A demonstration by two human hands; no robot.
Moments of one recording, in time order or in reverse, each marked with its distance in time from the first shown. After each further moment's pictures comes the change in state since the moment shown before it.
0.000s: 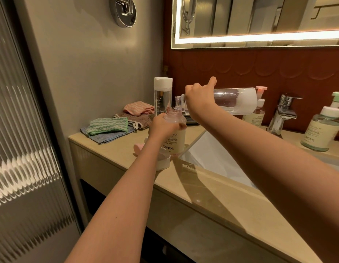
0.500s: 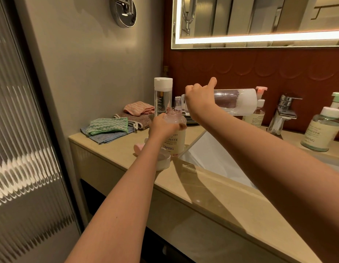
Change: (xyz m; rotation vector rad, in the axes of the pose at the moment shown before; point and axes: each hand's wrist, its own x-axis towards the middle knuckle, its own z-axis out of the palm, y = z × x) left_hand 0.004 -0.002 0.001 0.028 0.003 -0.001; right_hand 0.000 0.001 0.000 0.000 0.009 0.011
